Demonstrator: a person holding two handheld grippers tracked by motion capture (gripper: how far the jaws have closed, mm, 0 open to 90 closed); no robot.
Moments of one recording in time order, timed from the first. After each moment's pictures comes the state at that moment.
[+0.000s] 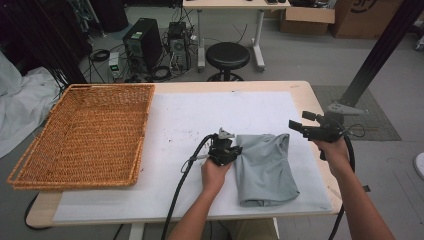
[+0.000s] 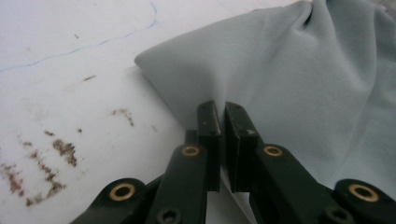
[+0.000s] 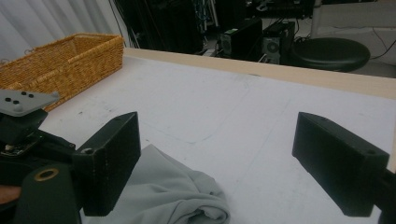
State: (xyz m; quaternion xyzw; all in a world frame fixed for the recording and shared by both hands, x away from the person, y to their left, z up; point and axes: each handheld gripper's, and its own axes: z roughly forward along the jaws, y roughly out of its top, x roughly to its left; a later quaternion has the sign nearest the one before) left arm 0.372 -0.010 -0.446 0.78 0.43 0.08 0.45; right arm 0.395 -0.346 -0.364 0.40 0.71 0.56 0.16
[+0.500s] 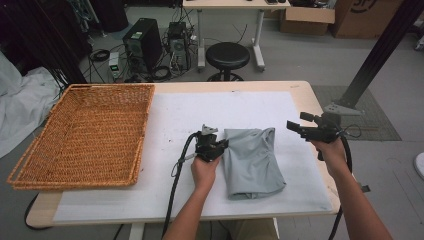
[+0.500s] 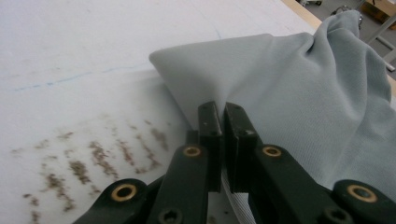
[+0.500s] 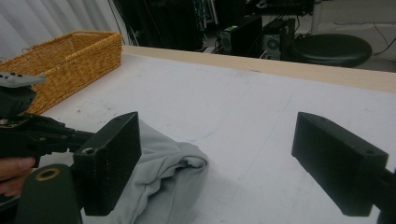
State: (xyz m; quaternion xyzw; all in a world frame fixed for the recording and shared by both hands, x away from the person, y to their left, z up) left arm 0.382 0.028 -0.444 0.73 0.49 0.10 0.47; right arm 0.397 -0.342 -0.370 0.40 0.71 0.55 0.16
